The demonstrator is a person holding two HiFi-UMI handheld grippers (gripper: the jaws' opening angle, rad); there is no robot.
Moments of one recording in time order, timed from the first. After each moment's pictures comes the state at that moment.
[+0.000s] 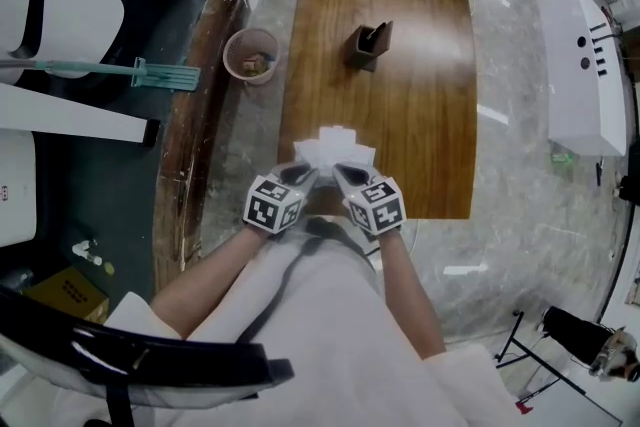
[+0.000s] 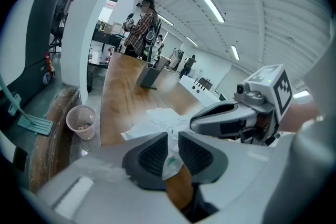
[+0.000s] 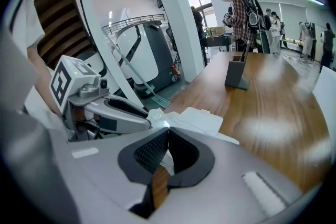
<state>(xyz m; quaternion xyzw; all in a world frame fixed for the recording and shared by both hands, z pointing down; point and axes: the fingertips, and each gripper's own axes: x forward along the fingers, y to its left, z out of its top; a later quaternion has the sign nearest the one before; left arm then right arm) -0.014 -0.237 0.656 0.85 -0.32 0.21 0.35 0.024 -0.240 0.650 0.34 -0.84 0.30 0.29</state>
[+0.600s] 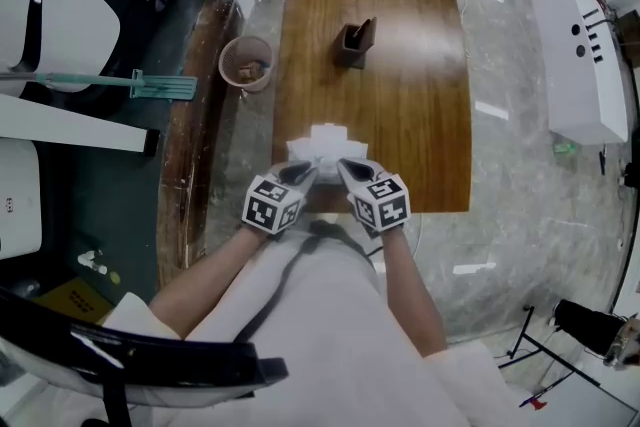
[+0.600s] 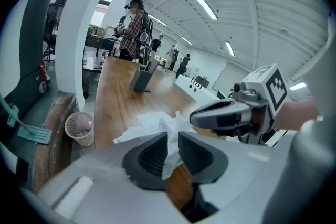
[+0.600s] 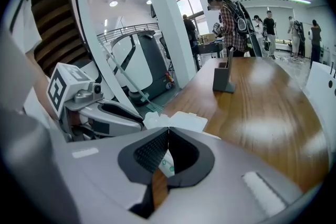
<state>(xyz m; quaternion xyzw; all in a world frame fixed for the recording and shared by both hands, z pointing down) 0.002 -0.232 0.643 0.87 -0.31 0.22 0.32 0.054 -0.243 0.637 0.38 -0.84 0.30 0.25</state>
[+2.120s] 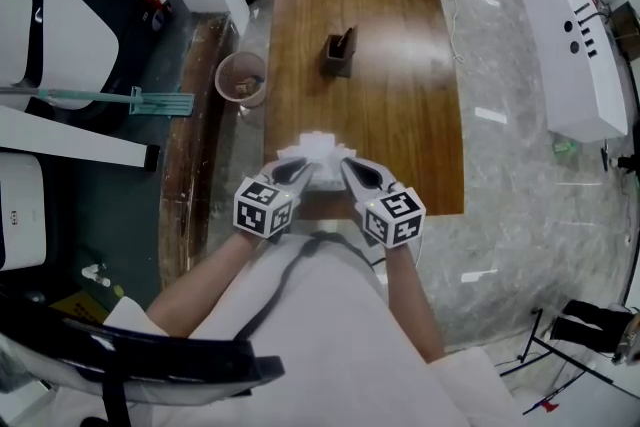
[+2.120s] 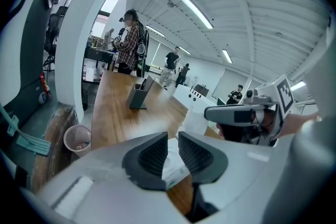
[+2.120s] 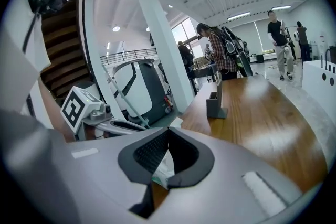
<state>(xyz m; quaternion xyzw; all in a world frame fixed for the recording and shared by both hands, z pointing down) 0.018 -0.250 0.593 0.88 -0.33 0.18 0.29 0.083 -0.246 0.555 0.42 -0.86 0.26 0.12</state>
